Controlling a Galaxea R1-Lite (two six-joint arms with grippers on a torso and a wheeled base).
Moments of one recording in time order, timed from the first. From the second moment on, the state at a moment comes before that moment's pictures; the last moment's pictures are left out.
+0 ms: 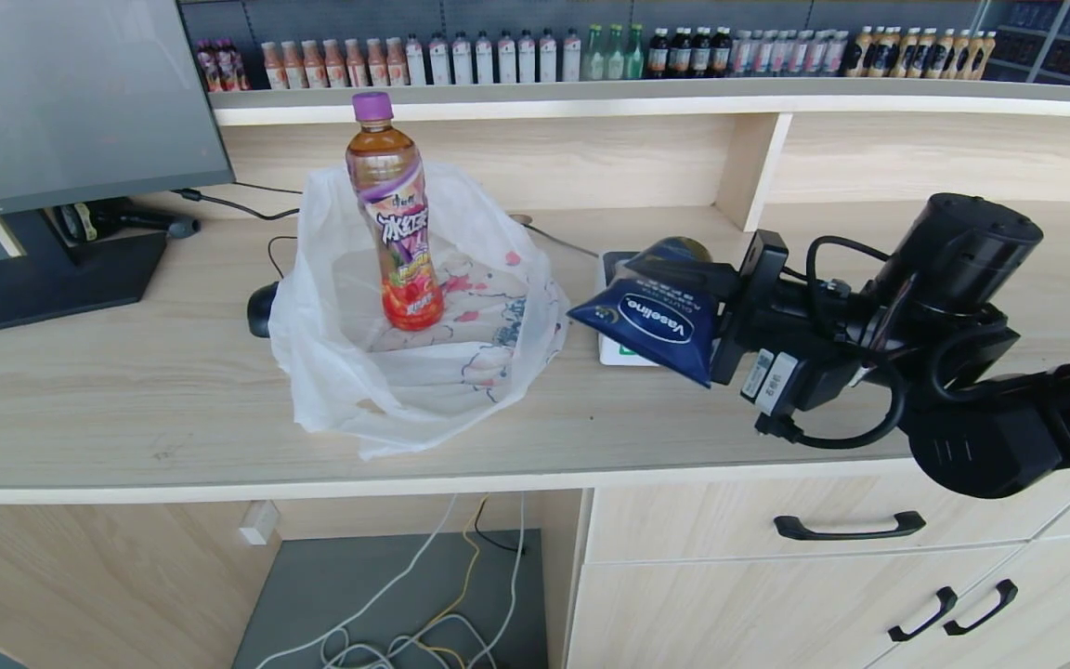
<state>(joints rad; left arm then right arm) 0.00 0.00 0.00 0.00 0.00 0.00 0.37 1.88 -1.00 -1.14 0.86 -1.40</state>
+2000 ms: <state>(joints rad) 0.00 0.00 0.00 0.00 0.00 0.00 0.59 1.58 -0.76 -1.36 -0.12 -0.18</state>
